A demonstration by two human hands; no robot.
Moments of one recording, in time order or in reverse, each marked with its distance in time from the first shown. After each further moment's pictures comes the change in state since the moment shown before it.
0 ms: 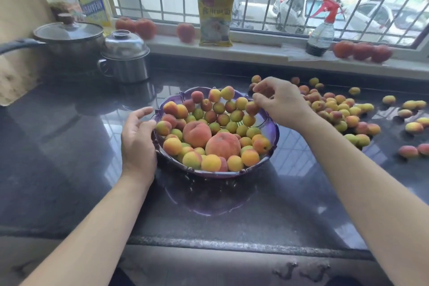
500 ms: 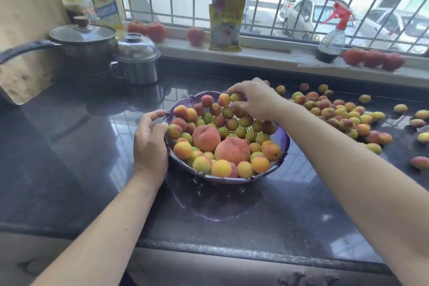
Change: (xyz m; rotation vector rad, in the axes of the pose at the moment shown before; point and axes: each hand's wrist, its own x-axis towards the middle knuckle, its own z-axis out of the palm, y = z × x) left_hand 0.003 0.000 -0.001 0.099 -0.029 -0.035; right_hand 0.052 -0.025 0.042 -0.281 -0.286 -0.191
